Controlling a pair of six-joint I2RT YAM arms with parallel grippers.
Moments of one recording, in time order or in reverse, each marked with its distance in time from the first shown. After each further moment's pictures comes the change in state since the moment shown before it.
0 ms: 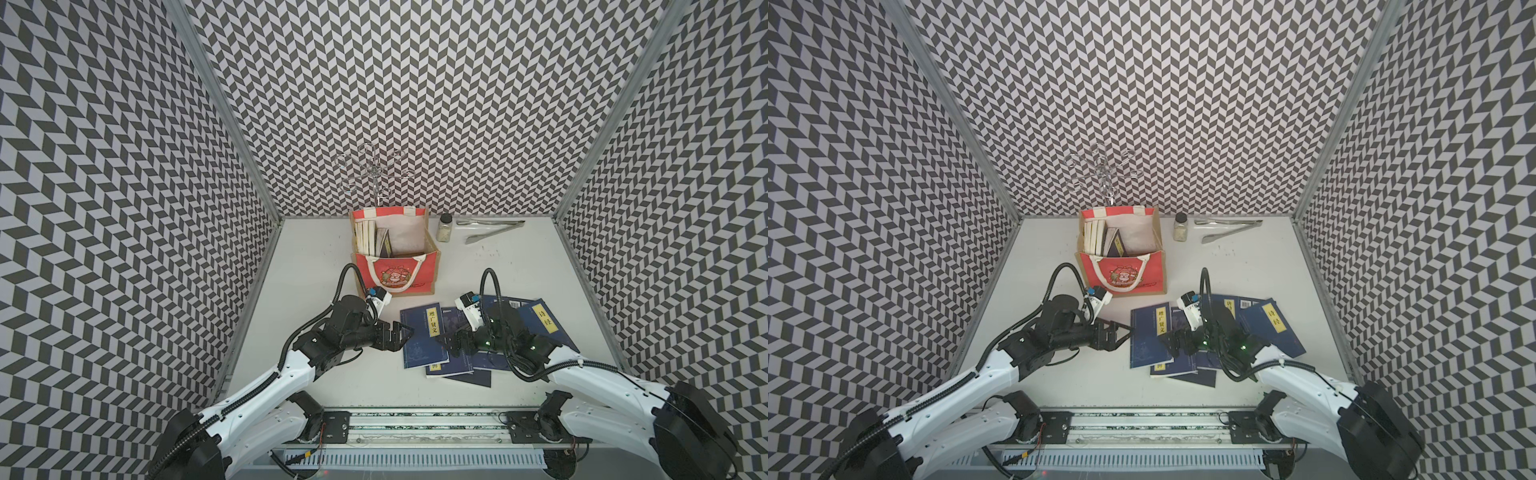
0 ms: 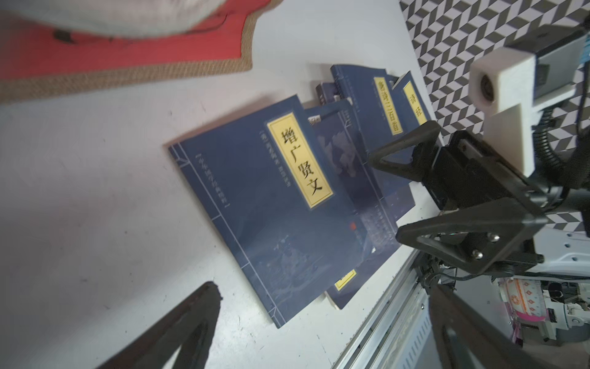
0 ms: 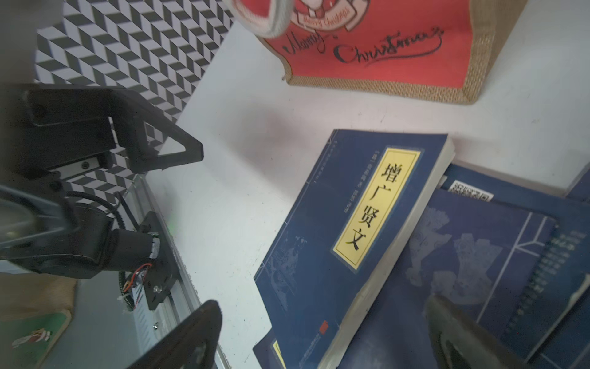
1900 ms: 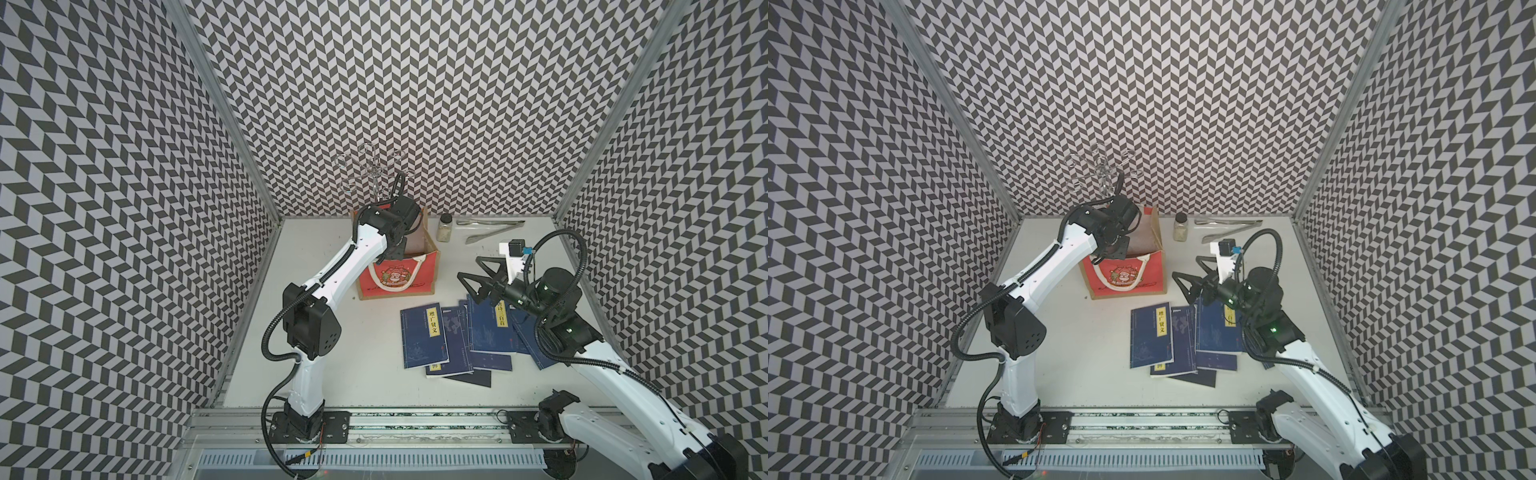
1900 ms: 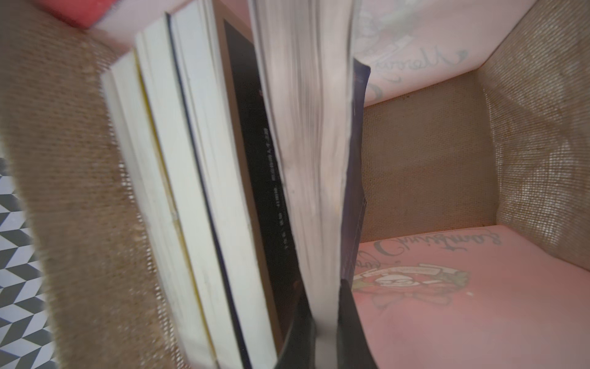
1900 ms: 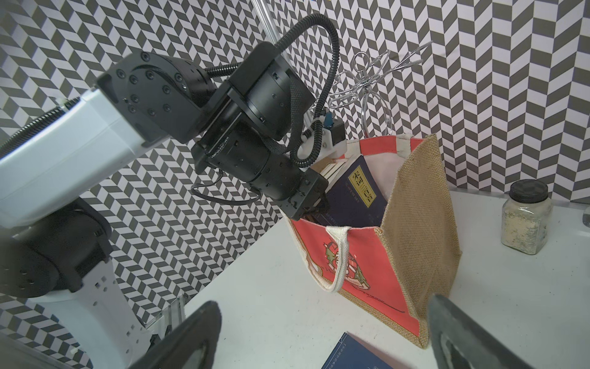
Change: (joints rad) left arm 0.071 1.063 1.575 -1.104 -0.800 0.244; right arm -0.298 -0.171 0.250 0.209 -0.176 -0.039
